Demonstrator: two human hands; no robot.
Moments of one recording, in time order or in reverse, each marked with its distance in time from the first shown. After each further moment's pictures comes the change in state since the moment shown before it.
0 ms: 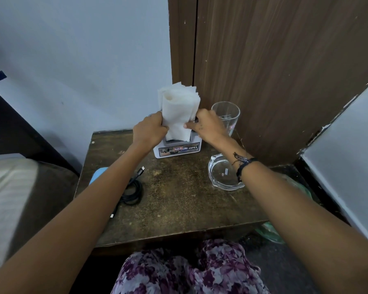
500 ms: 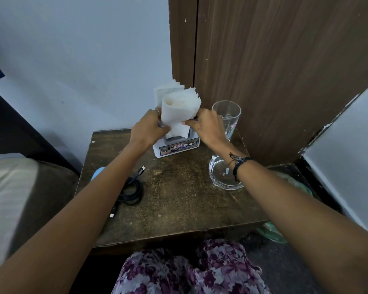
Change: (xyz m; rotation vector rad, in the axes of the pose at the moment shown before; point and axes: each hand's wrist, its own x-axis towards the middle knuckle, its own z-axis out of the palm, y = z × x) left_hand 0.002 -0.013 0.000 -0.181 0.001 0.081; right_hand -0.003 0.000 0.011 0.008 0.181 -0.073
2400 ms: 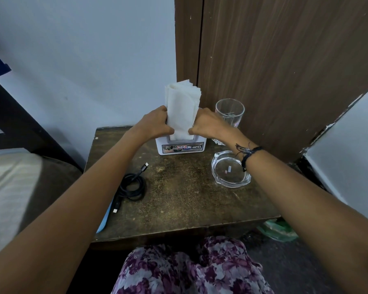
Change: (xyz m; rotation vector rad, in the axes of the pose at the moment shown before) left_hand 0.009 0.008 -0.015 0.155 -0.301 0.050; right_hand 0.012 -0.012 -0.015 -0.219 -0.441 -0.001
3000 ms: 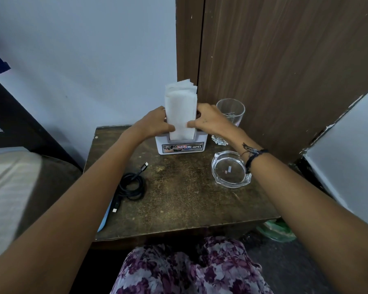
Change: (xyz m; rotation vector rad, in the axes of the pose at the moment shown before) left_hand 0.002 -0.002 0.000 -0.193 0.011 0.056; right_hand -0.003 0.002 -0.005 0.259 0.076 0.005
